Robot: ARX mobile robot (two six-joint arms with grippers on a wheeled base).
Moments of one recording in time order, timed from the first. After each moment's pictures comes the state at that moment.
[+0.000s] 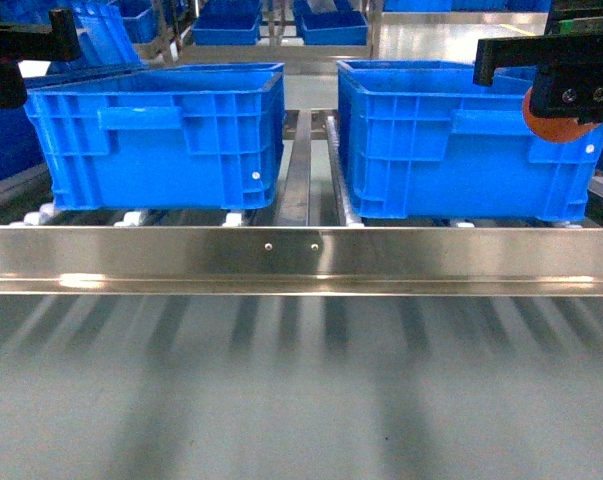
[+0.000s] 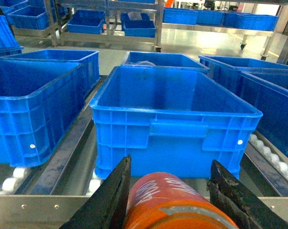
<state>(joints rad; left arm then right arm) -0.38 1.35 0.51 0.94 -0.59 0.12 0.44 1.47 0.65 0.80 0.50 -0.02</state>
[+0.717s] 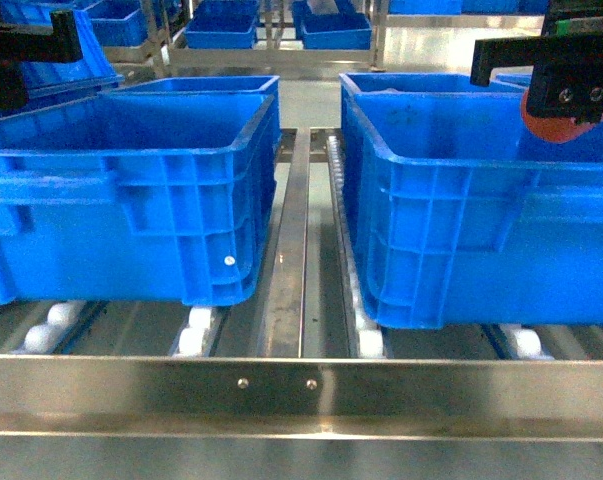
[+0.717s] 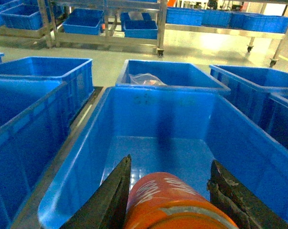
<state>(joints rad) -0.38 1.35 0.51 0.94 -0.59 0.12 0.44 1.48 0.65 0.80 0.50 -0.02</state>
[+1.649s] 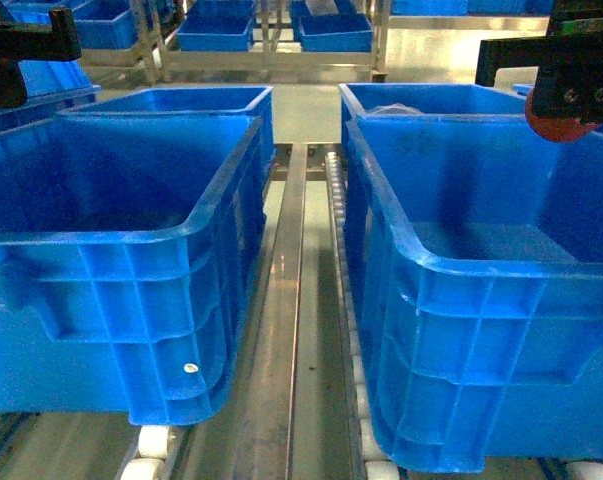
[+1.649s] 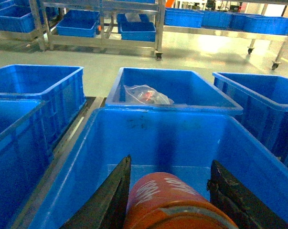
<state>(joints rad) -0.38 1.36 0.51 0.94 -0.59 0.12 0.44 1.48 0.65 0.80 0.50 -0.02</state>
